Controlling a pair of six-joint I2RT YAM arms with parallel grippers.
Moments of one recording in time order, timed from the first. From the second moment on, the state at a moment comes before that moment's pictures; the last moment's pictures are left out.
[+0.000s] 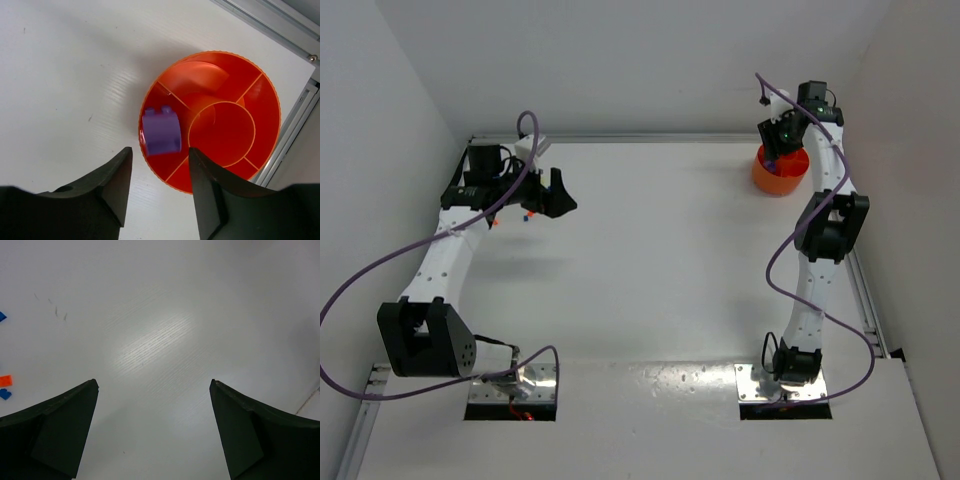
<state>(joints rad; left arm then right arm) 0.01 1.34 1.21 -0.53 0.67 0.12 -0.14 2.35 2.32 -0.92 -0.24 -0.55</state>
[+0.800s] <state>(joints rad) 0.21 1.48 1.39 -0.45 0.32 0.15 -0.11 1.89 1.93 -0.87 -0.61 -0.32</state>
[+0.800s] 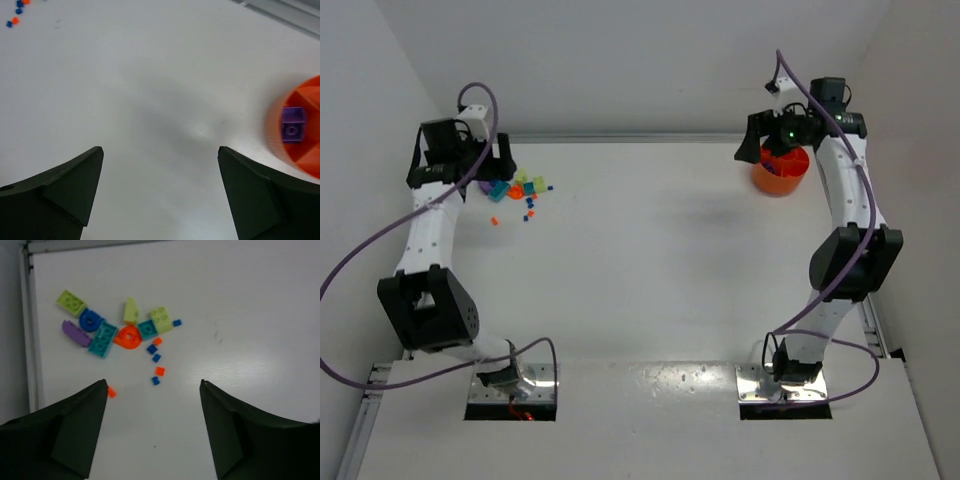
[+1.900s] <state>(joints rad) 0.23 2.21 1.85 -0.51 -0.28 -0.35 0.01 1.81 1.56 -0.67 -0.69 -0.16</state>
